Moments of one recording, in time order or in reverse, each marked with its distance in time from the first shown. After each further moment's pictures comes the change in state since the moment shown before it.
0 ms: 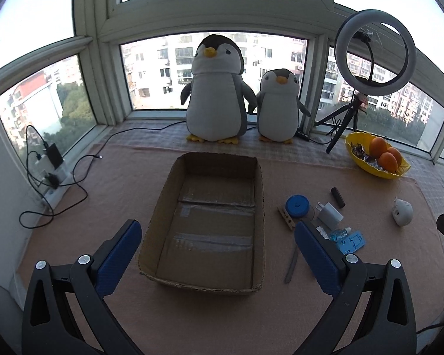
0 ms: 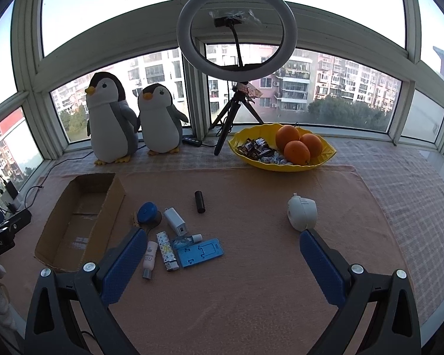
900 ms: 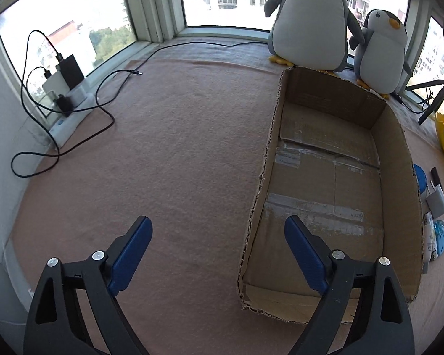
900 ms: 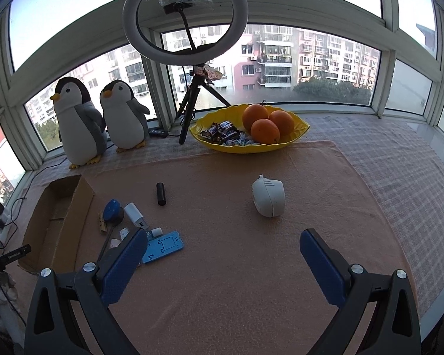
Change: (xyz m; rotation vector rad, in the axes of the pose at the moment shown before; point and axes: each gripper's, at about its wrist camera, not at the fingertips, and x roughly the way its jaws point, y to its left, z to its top) left arm 0.133 0.104 -0.044 -0.130 0.295 0.158; right arm 0.026 -0.066 -0.011 0.100 0.055 -0.045
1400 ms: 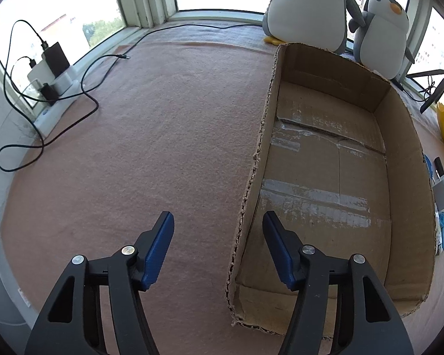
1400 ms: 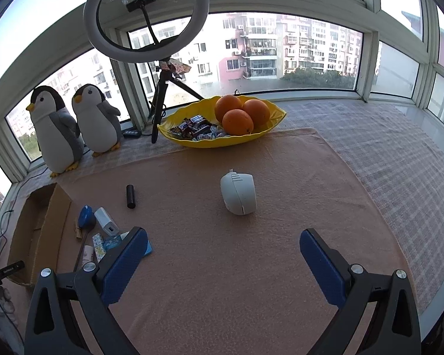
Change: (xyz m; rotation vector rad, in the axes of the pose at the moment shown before) left arm 0.022 -0.006 -0.004 0.016 0.054 -0.024; right arm 0.025 -0.042 -0.001 0.062 0.018 -0.046
